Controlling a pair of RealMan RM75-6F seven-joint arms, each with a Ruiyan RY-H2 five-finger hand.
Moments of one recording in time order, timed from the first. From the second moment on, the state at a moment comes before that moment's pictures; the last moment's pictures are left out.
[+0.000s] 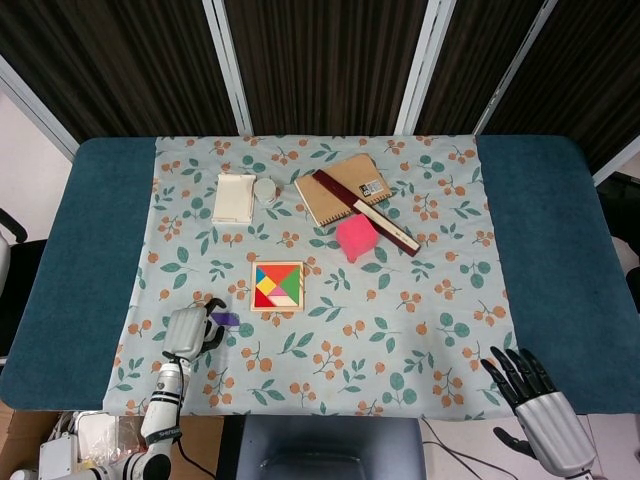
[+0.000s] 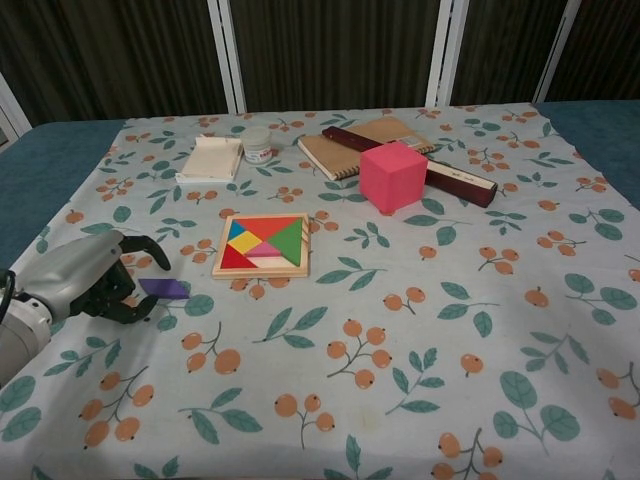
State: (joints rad) left arm -0.42 -1.82 -0.20 -1.31 1.16 1.14 0.35; right arm -0.06 -1.15 -0.16 -1.60 -1.92 1.60 -0.21
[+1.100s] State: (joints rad) left arm -0.44 -1.85 -0.21 -1.33 1.16 1.18 0.31; right arm -0.06 -1.15 -0.16 -1.60 -1.92 1.59 -0.21
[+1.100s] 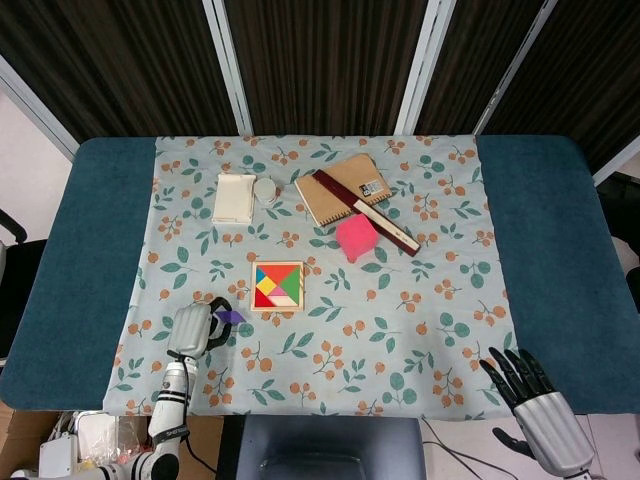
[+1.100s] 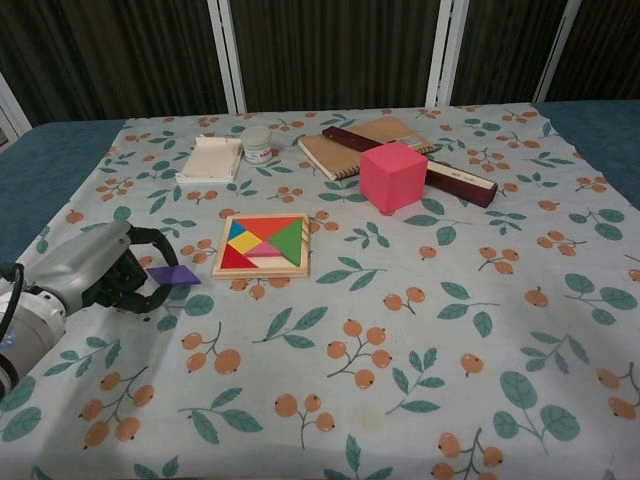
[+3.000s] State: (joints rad) left arm -0.71 -2.15 -0.39 -1.16 0.92 1.20 0.59; right arm -0.02 -1.10 -0.17 -1.62 -1.92 1.58 -0.09
